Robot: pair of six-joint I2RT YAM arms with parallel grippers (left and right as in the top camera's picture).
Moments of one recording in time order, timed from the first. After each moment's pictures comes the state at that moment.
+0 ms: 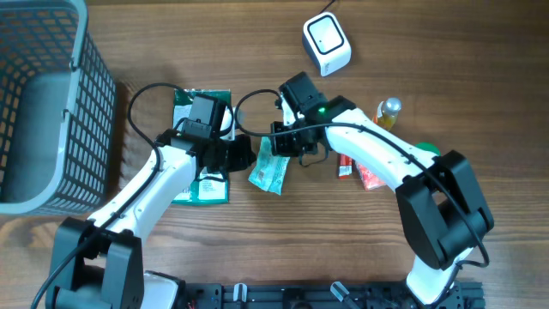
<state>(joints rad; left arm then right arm) -0.30 1.55 0.91 -0.54 0.42 -0.44 0.58 1.92 1.32 -0.63 -0.37 0.52</state>
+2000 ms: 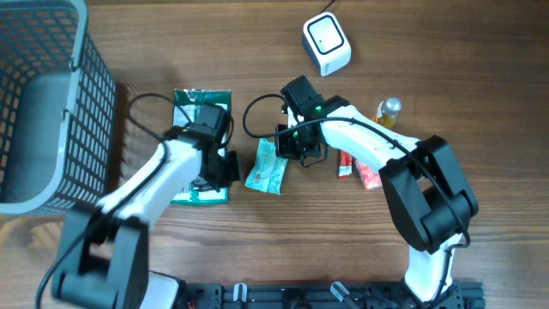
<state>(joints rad) -0.31 1.60 0.92 -0.79 0.14 -0.47 0.56 2.03 1.33 -0.62 -0.34 0.55</state>
